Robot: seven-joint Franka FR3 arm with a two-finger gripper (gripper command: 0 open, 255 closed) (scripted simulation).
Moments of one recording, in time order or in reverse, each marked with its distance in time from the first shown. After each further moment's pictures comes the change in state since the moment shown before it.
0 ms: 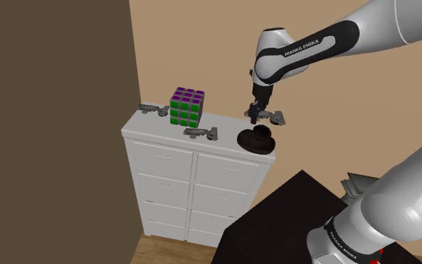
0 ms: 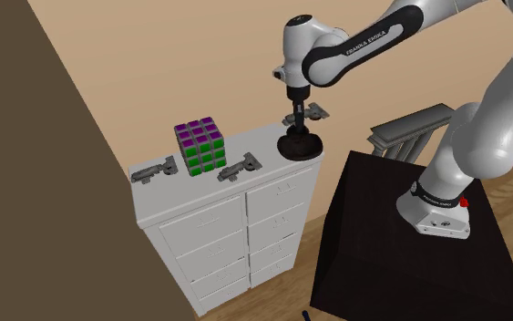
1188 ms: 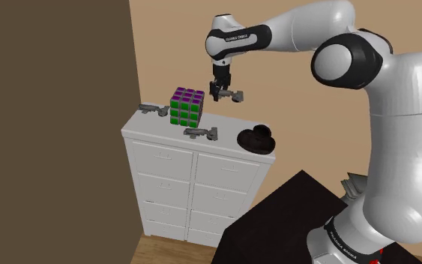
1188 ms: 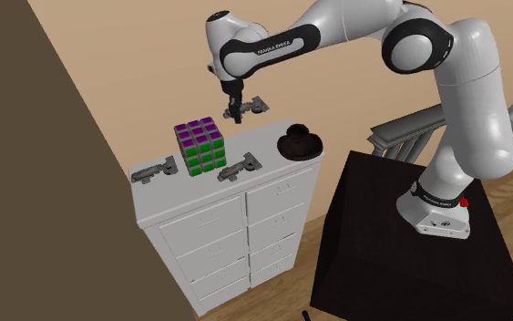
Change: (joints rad) arm 0.056 0.668 0.030 0.954 0.016 -0.292 0.045
